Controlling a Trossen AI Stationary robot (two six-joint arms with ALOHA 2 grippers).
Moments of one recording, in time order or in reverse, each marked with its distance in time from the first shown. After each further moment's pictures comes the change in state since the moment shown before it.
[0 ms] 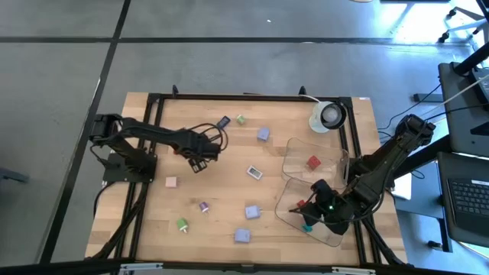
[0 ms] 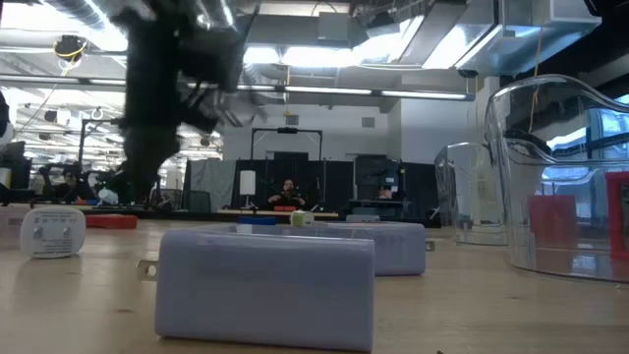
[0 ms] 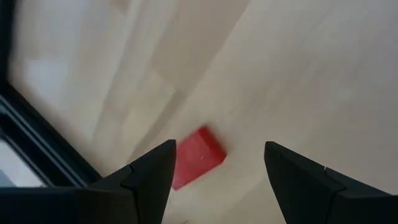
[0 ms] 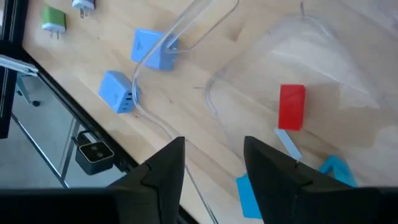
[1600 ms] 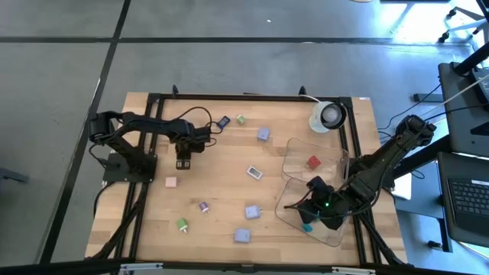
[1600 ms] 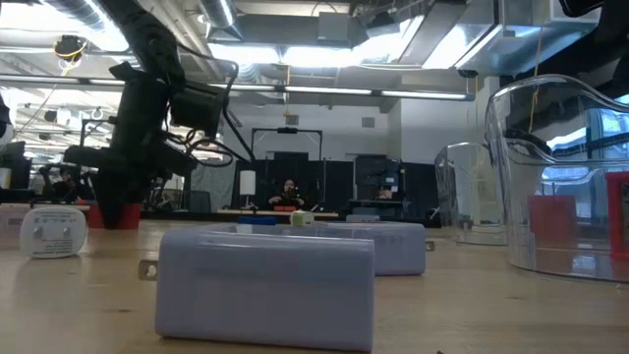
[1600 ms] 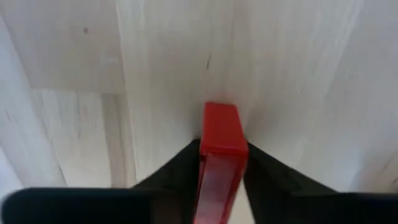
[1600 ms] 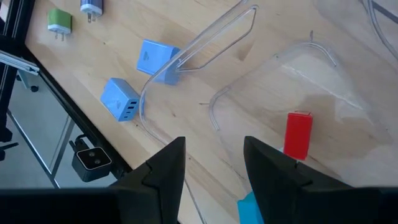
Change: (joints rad) left arm 0.291 -0.003 -0.222 0.240 0.288 0.822; right arm -0.059 0.000 0.000 0.024 -0.006 -0.126
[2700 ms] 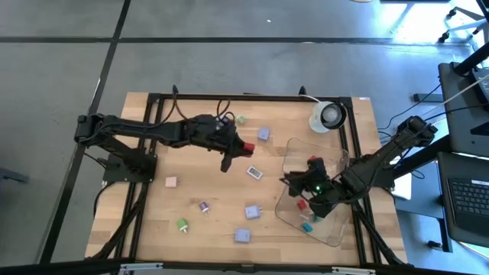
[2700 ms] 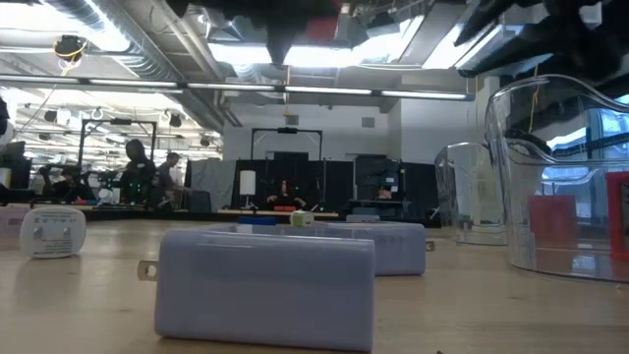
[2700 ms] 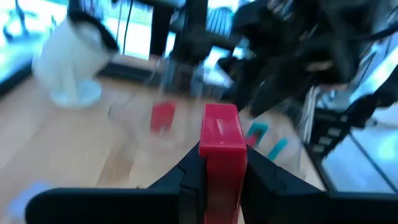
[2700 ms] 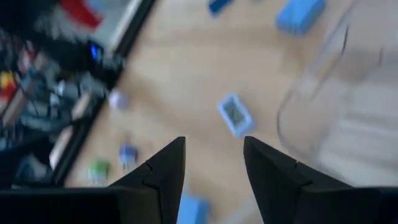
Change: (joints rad) left arm -0.271 -0.162 0.266 0.991 0.241 -0.454; right arm -0.133 0.000 0.000 0.050 0.481 -0.010
